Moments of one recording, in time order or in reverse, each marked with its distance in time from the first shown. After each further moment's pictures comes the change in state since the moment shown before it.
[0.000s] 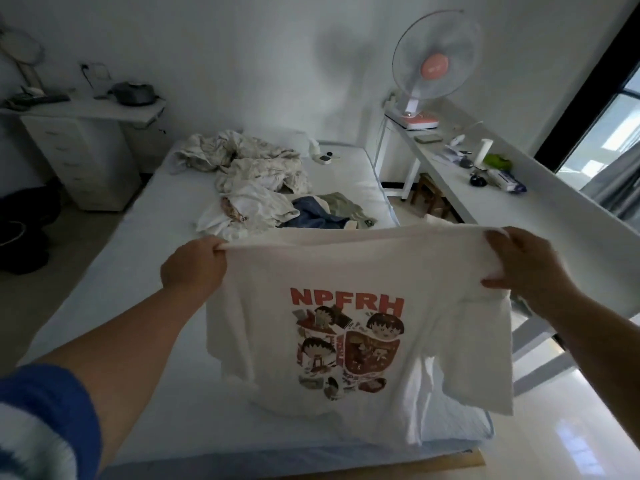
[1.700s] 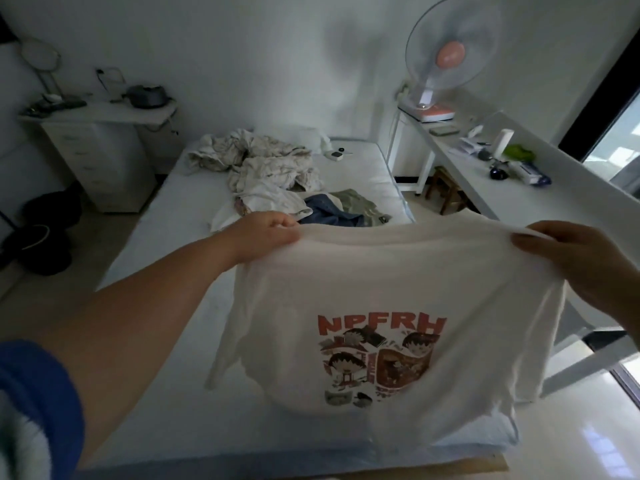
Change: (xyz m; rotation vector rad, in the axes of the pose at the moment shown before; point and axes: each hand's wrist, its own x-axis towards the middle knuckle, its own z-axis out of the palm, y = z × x) left_hand 0.032 0.062 -0.037 -0.496 -0.559 0.164; right_hand 0.010 -0.011 -0.020 0.090 -0.243 -0.024
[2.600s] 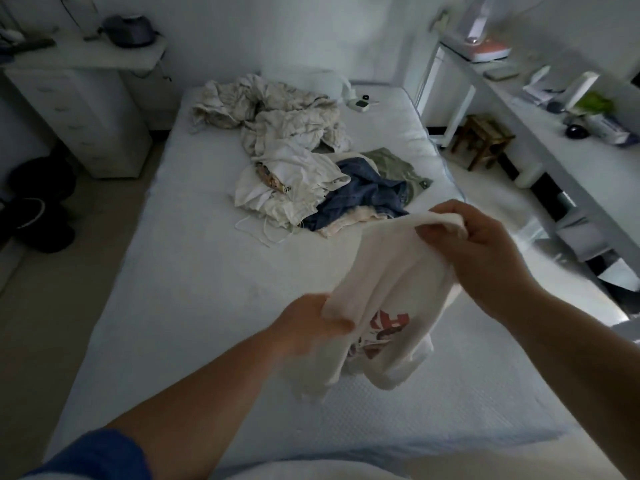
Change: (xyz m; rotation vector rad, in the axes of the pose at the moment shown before) left_hand 0.021 -0.167 -0.007 -0.138 -0.359 -0.183; right_hand 0.044 -0.094 0.302 0.097 -0.096 -0.198
